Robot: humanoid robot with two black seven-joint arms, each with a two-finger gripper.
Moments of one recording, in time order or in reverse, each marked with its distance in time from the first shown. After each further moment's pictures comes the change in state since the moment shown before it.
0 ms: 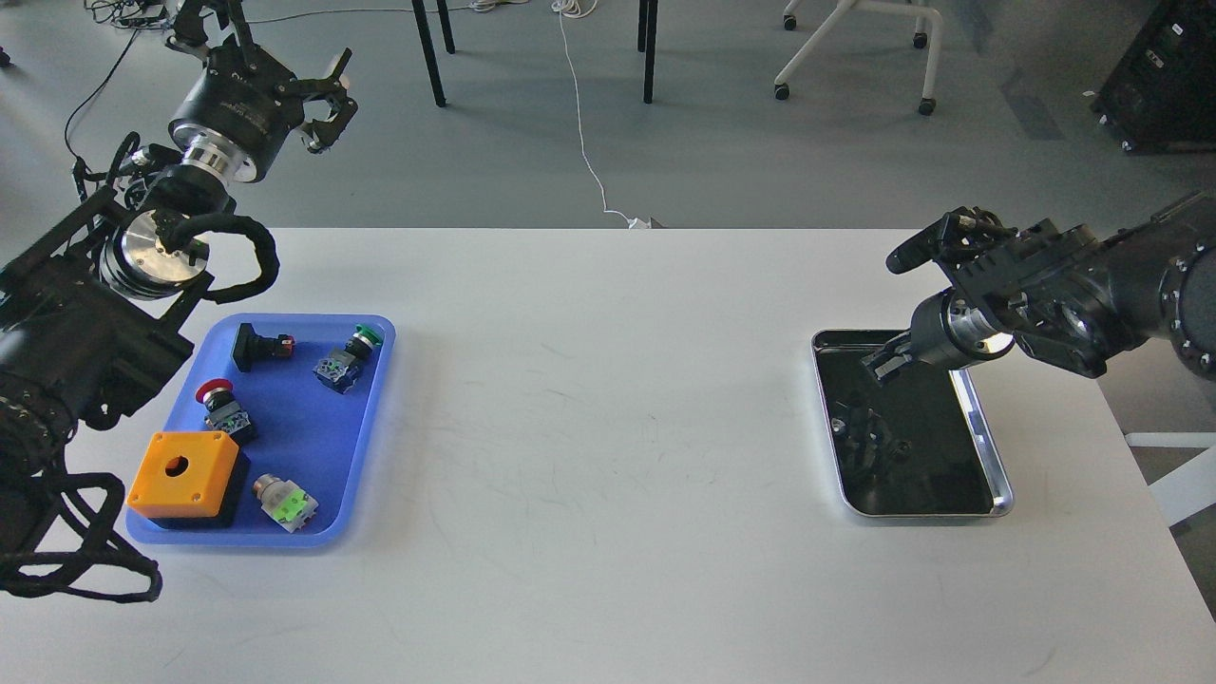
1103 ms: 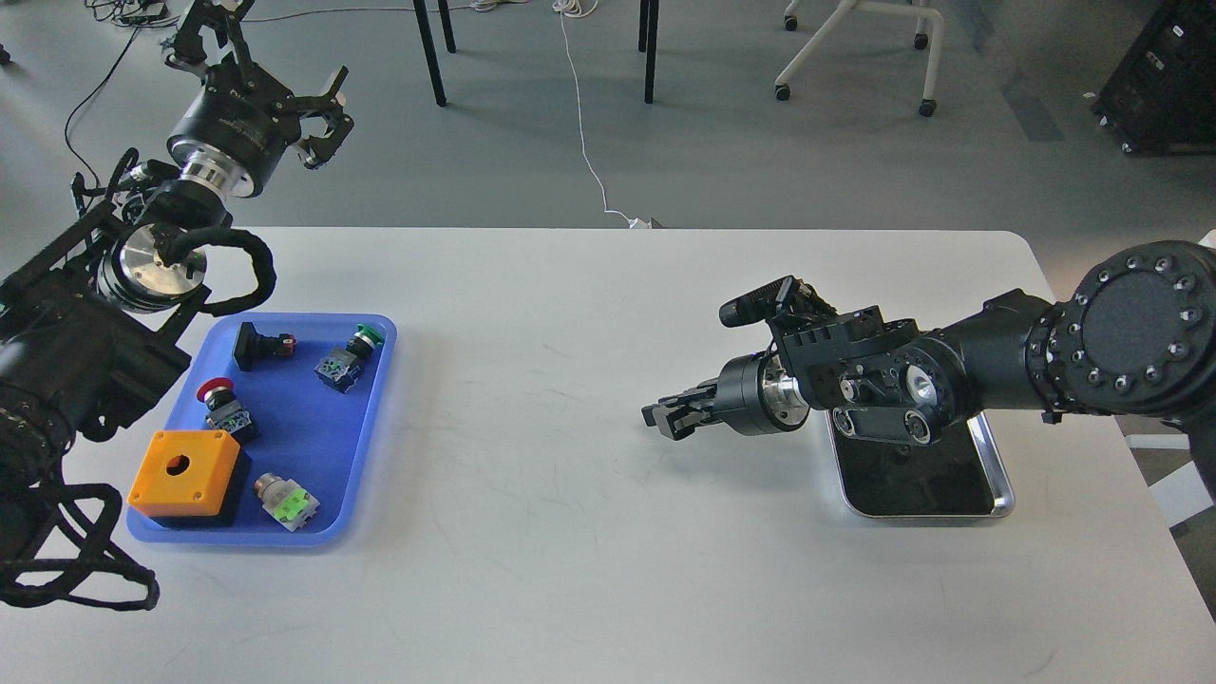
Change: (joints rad) left arm 0.024 0.004 0.000 0.000 0.002 0.000 0.003; right arm -0.149 0.136 0.378 0.095 0.065 -0.183 0.000
